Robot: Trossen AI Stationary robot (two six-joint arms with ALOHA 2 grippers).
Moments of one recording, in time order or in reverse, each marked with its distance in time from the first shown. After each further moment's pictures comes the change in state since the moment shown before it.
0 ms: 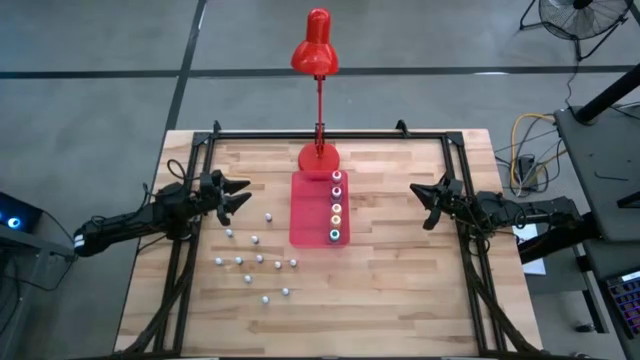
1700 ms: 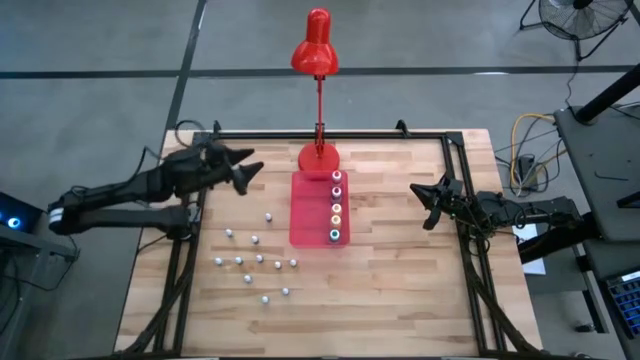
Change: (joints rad) left arm -0.003 0.610 0.661 -0.240 -0.222 -0.050; right arm 0.000 0.000 0.000 0.000 -0.001 0.000
